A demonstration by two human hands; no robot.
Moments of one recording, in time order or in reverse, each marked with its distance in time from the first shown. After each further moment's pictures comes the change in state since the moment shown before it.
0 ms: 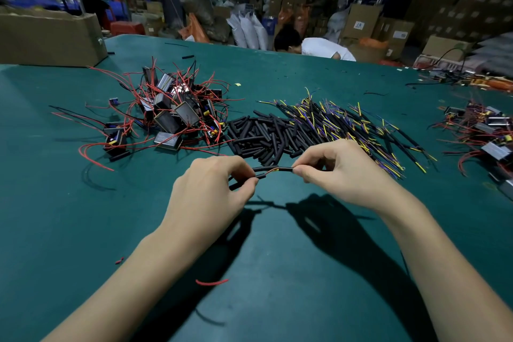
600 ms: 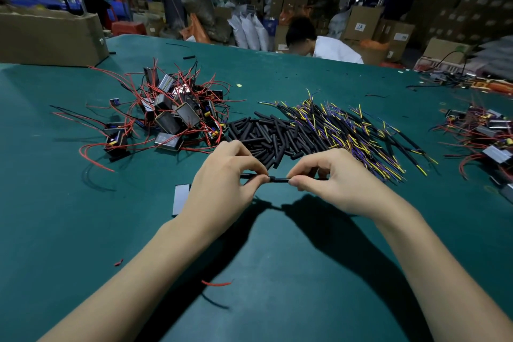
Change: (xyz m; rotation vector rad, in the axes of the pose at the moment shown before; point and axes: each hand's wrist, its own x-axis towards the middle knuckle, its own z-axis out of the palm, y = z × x) left_hand 0.020 -0.002 0.018 -0.059 -0.023 0.149; right_hand -0.002 -0.005 0.005 -0.059 -0.083 -0.018
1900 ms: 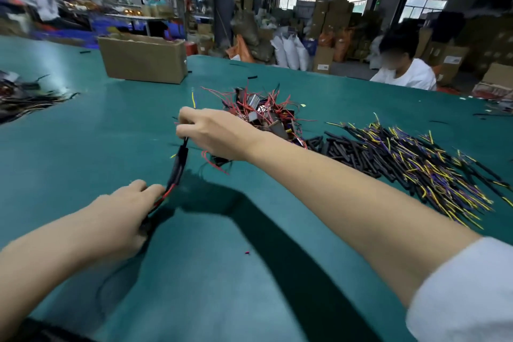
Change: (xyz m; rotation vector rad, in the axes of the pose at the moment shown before) left_hand -0.098 -0.131 -0.202 0.687 -0.590 -0.432; right_hand 0.186 -0.203 0.149 -0.728 -0.043 -0.849
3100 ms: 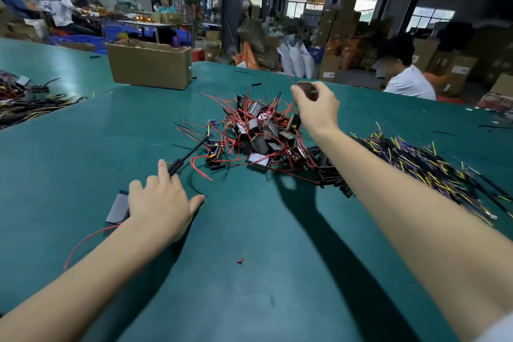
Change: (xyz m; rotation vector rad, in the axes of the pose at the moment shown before) left_hand 0.048 0.055 0.010 0.268 0.124 -0.359; right_hand -0.085 0.094 -0.007 0.810 0.685 1.226
